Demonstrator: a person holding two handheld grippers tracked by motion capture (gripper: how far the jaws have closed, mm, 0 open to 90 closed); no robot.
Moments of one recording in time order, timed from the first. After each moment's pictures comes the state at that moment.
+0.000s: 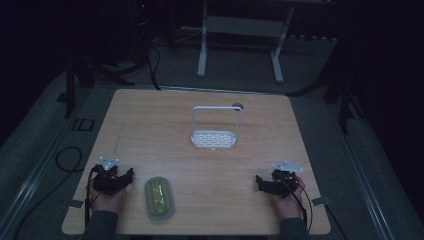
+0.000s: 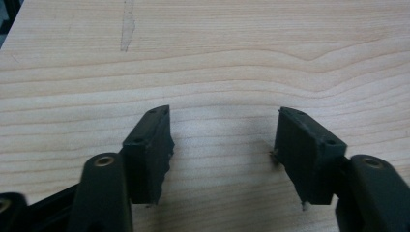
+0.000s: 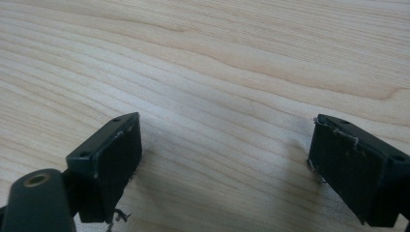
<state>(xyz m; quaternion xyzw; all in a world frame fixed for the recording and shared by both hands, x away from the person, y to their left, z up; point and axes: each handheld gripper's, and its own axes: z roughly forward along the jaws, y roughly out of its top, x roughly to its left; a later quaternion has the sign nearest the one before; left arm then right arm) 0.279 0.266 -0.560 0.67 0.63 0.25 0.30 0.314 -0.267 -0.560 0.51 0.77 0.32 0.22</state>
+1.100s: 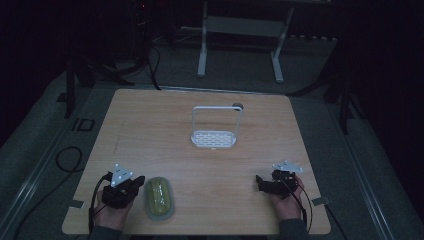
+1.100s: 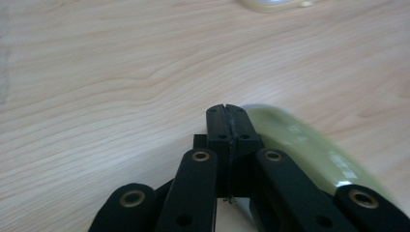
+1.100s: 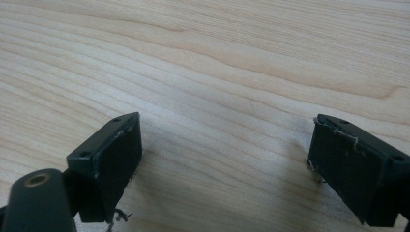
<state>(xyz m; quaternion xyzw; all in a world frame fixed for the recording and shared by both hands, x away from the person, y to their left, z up) 0.225 0.213 -0.506 0.75 0.50 0.21 0.37 0.314 -0.267 -0.560 0.51 0.76 0.32 0.22</state>
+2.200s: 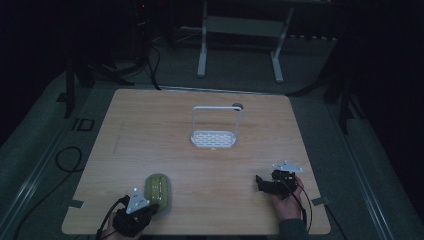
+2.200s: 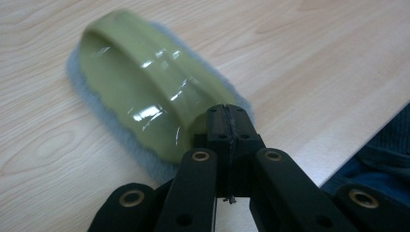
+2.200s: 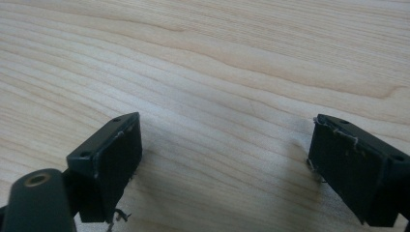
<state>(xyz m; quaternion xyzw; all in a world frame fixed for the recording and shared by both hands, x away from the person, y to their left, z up) 0.178 0.179 -0.516 0.81 0.45 0.13 0.35 0.314 -0.267 -0.560 0.51 0.76 0.32 0.22</state>
